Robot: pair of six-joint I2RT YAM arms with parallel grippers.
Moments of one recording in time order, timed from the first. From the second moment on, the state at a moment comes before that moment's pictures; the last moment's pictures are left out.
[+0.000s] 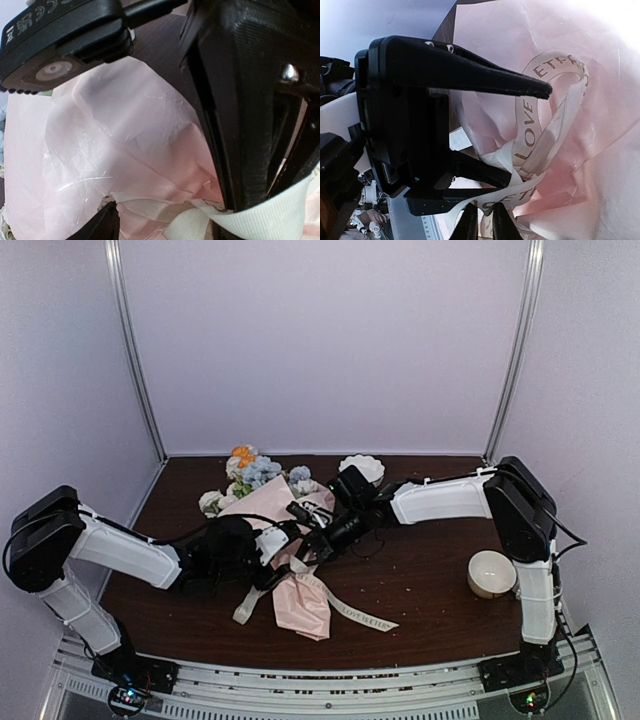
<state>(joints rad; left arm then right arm) -0.91 1.58 0.60 0.44 -0.13 0.28 0.83 2.11 1.48 -0.23 -0.84 0.32</state>
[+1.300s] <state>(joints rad) -0.91 1.48 0.55 0.39 -0.14 0.27 0.81 2.07 1.46 -0.24 -0.74 0.34</state>
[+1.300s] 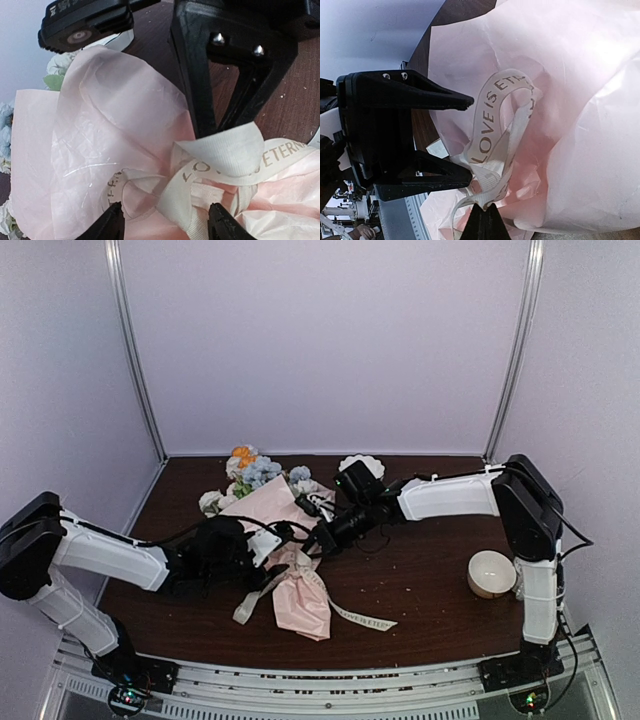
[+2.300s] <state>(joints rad) -0.91 1.57 0.73 0.28 0.05 0.36 0.81 2.06 1.45 -0.25 -0.72 0.34</state>
